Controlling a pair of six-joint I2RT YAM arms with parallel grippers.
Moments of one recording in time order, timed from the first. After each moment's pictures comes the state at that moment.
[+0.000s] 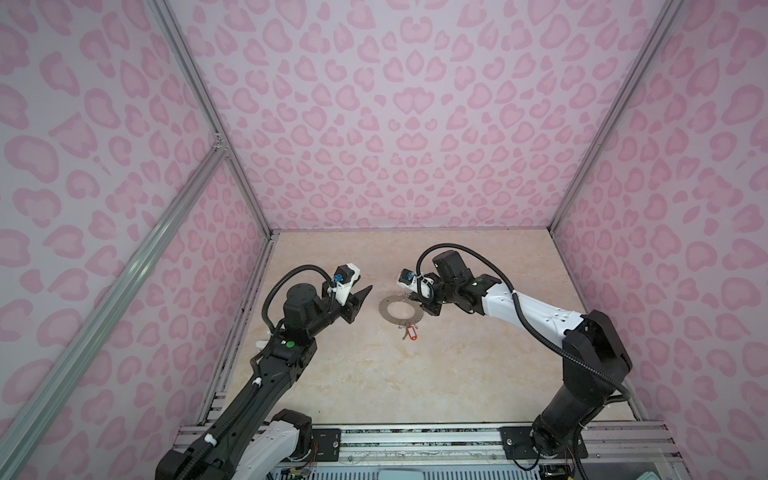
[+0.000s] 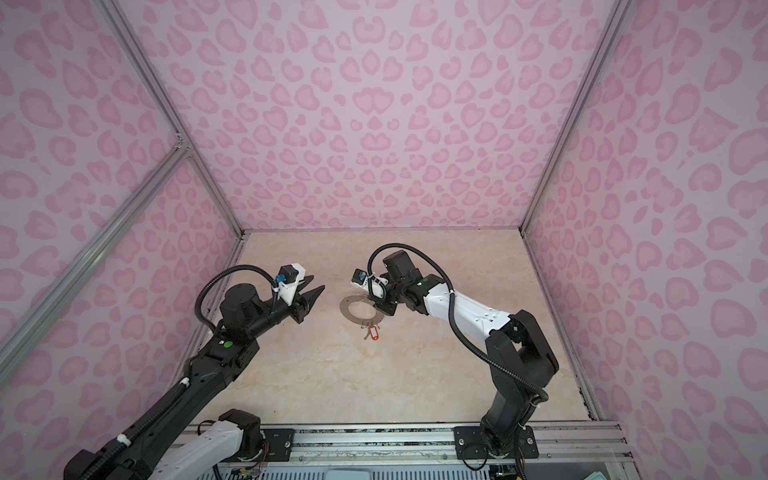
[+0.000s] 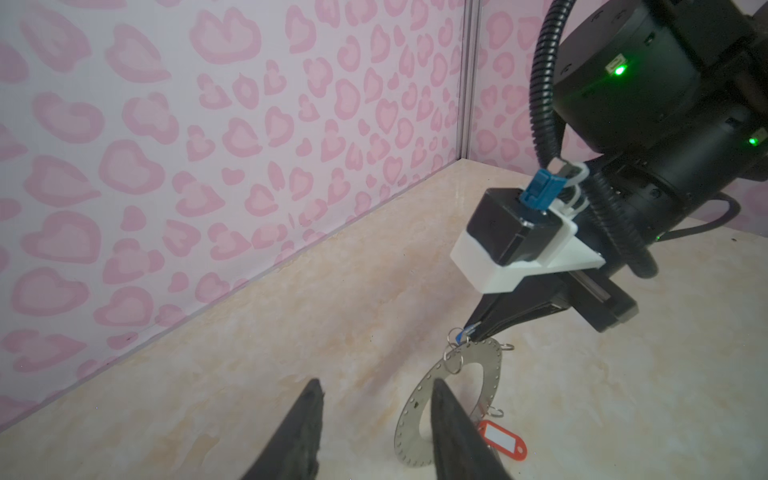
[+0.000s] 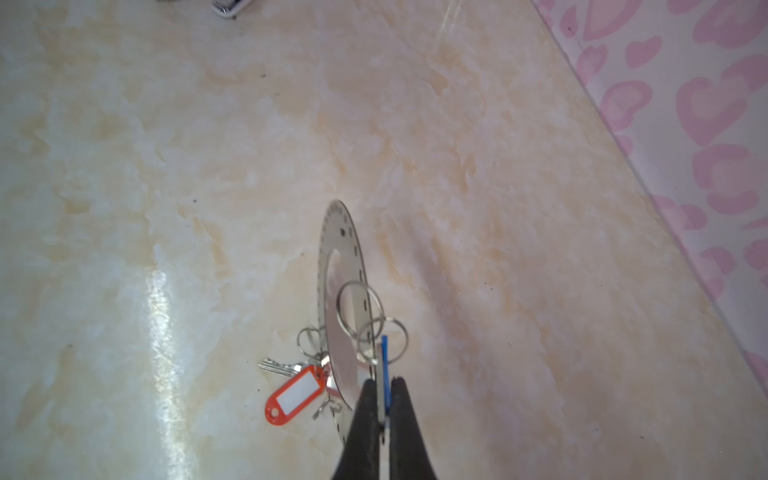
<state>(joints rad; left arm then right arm) -0.30 1.00 0.64 0.13 0.40 0.19 0.62 1.72 1.25 -0.39 -0.24 -0.60</state>
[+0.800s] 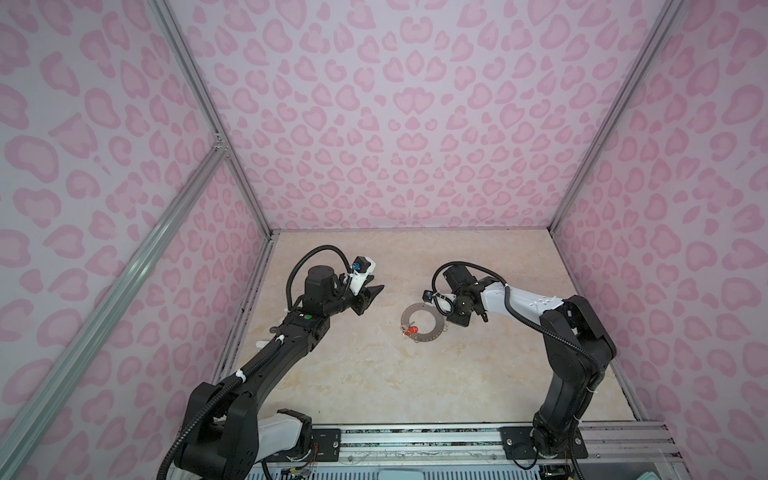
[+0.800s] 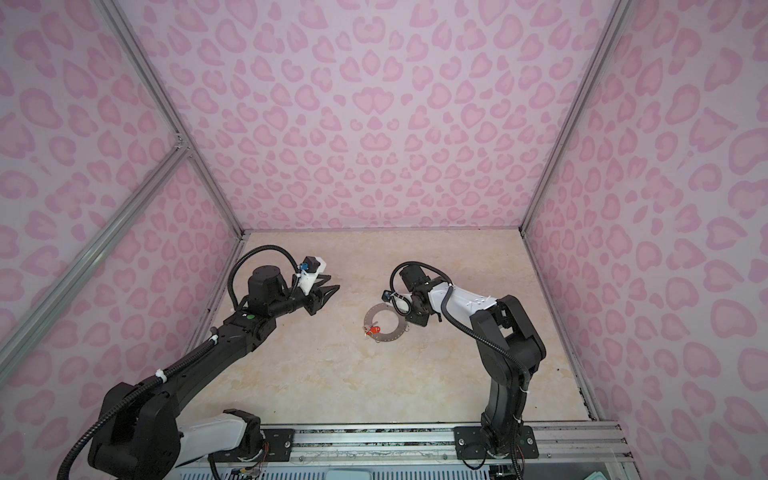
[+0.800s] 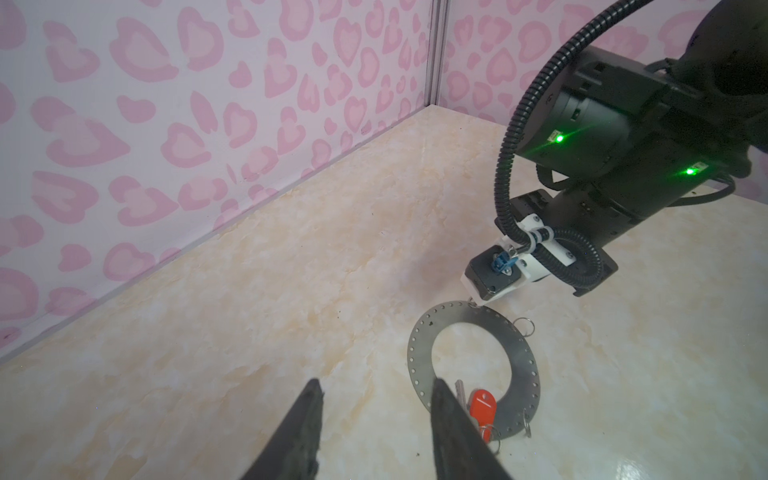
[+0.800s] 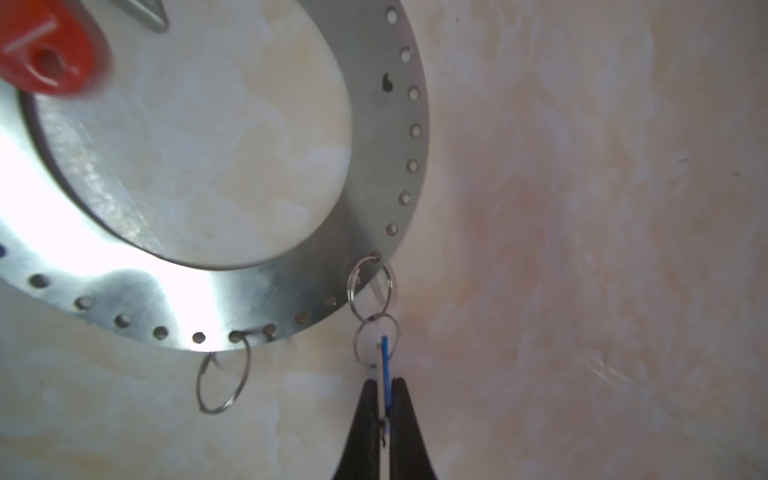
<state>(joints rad) -0.31 1.26 0.75 0.12 0.51 0.24 0.50 1.83 1.17 -0.57 0.08 -0.74</state>
